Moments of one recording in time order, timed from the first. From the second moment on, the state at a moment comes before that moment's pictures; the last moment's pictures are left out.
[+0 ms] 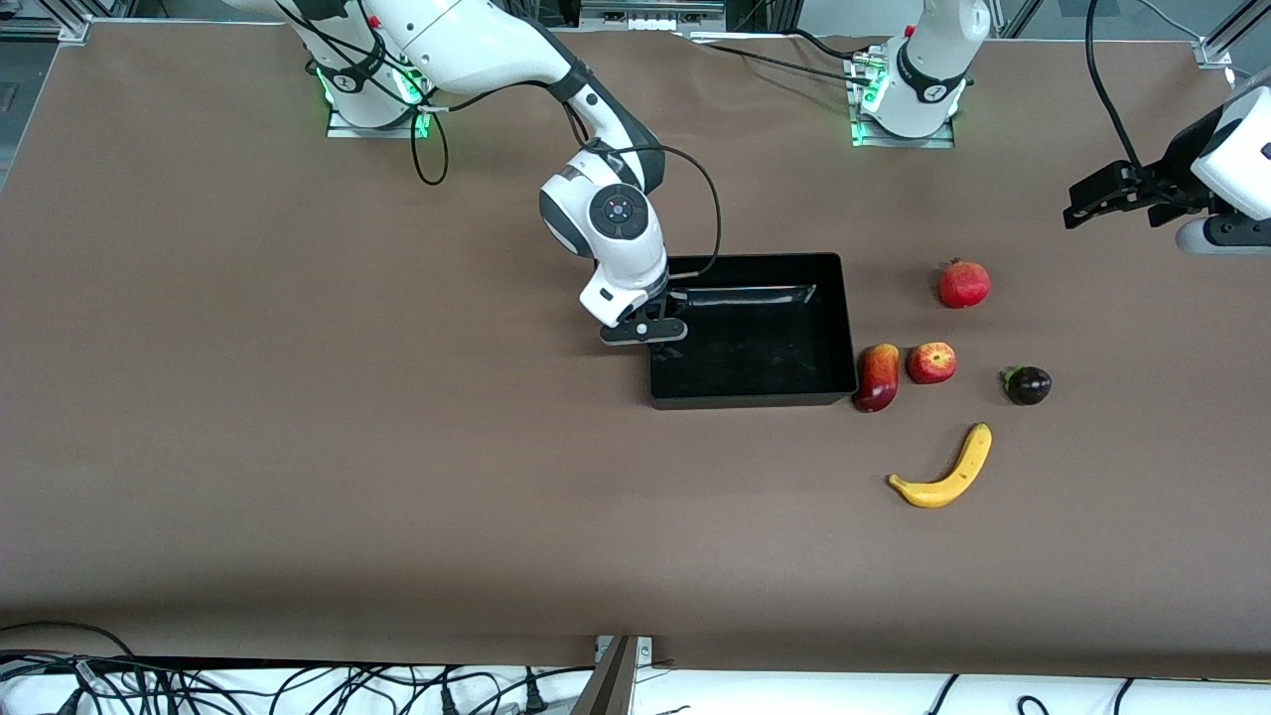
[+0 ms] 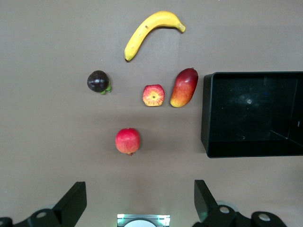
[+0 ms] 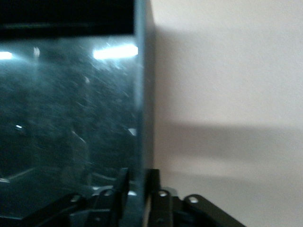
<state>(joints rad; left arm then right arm) 0.12 -0.03 -0.12 -1.62 -0.04 1.47 -0.05 0.79 0.77 0.06 -1.54 0.04 2.45 0.75</state>
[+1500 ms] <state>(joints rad) 0.08 0.28 -0.13 -2.17 0.08 2.37 0.07 0.78 0.35 -0.60 -1.49 0.10 1.80 0.20</state>
